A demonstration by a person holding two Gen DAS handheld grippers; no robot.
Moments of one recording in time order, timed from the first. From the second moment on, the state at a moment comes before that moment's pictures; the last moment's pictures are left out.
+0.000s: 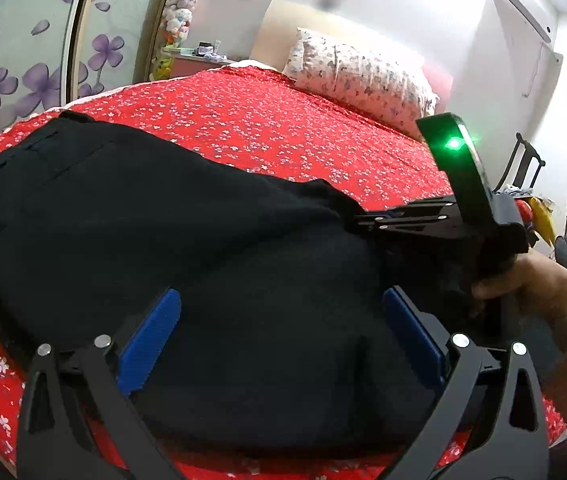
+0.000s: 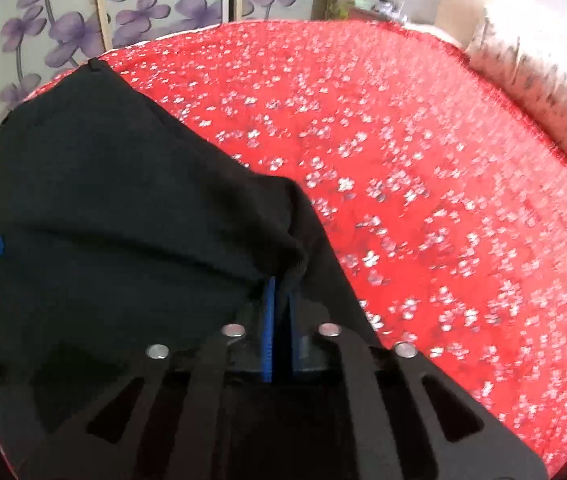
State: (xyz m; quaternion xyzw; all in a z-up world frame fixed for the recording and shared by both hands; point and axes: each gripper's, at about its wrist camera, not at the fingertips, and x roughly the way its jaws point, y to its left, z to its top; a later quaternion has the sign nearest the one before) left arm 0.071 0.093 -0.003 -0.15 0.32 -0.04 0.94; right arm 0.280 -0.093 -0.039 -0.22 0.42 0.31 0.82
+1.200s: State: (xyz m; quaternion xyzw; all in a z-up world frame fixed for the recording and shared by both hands) left arm 0.030 0.214 -0.001 -0.34 0.22 0.08 0.91; right arm -0.054 -0.614 -0.008 0.48 0.21 -0.26 0.81
